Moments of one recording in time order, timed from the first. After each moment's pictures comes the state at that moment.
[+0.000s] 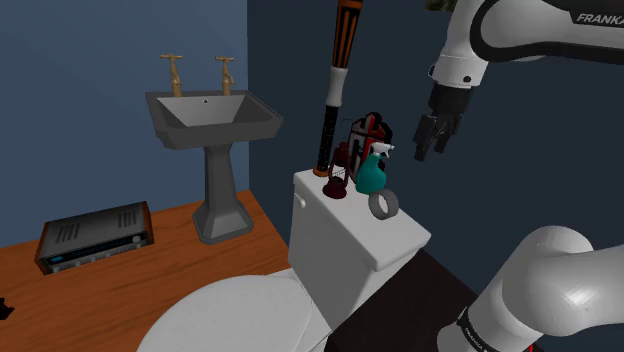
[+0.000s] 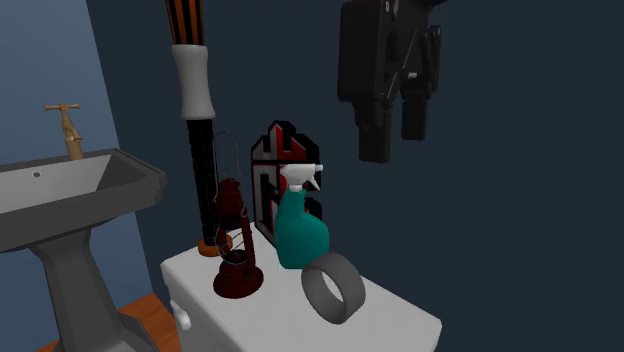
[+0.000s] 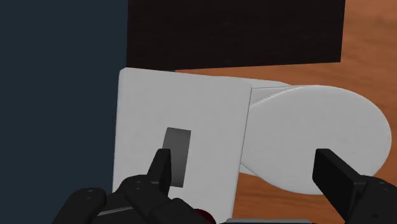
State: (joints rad) arm -0.01 -0.79 -0.06 -2.36 -0.05 1.52 -0.02
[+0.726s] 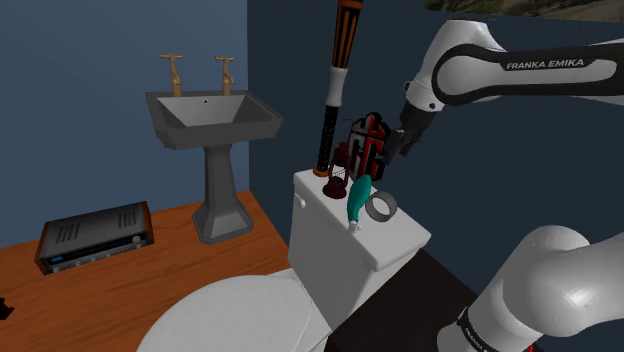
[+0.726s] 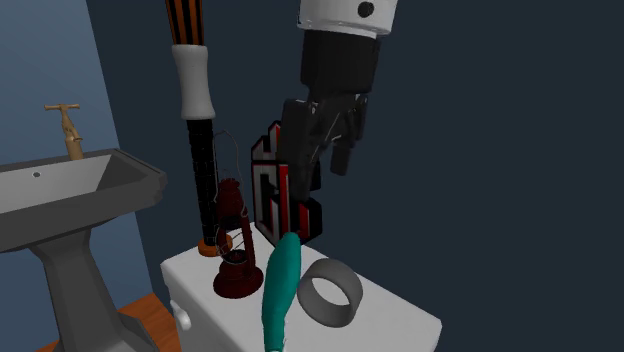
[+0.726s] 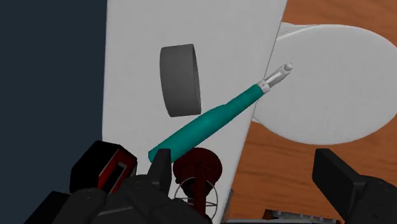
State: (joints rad) arm 0.00 -0.67 -0.15 -2.49 -0.08 1.98 -0.13
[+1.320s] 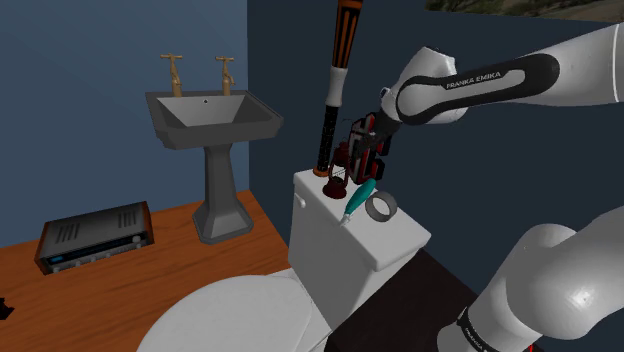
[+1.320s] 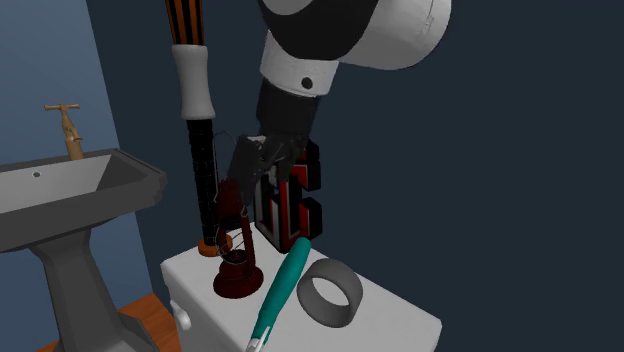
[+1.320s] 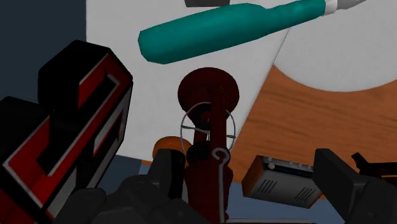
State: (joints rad) arm 0.07 -0.40 -0.25 -2.47 -0.02 2.44 -0.28
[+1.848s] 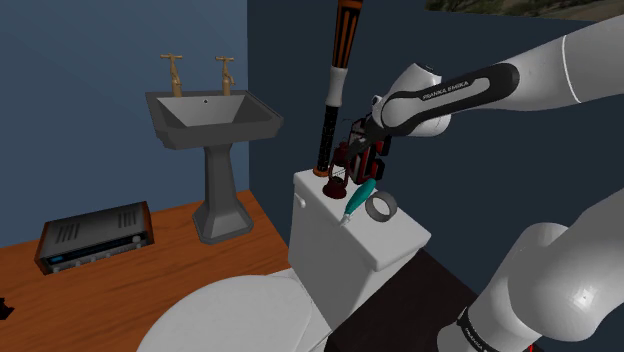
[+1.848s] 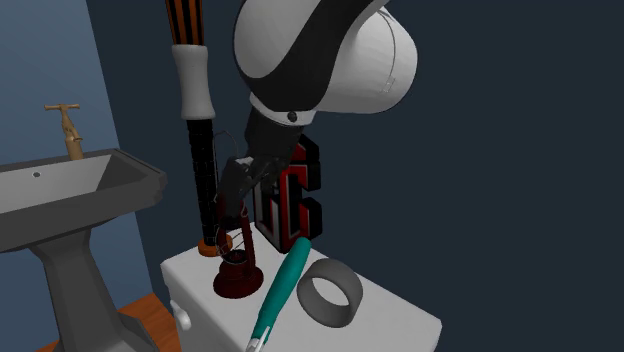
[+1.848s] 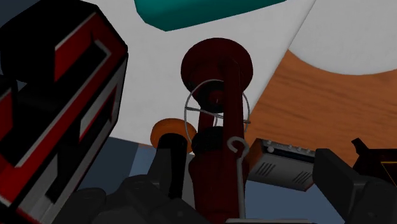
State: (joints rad) arm 0.12 -0.27 -0.31 -2.47 0.06 2.64 -0.39
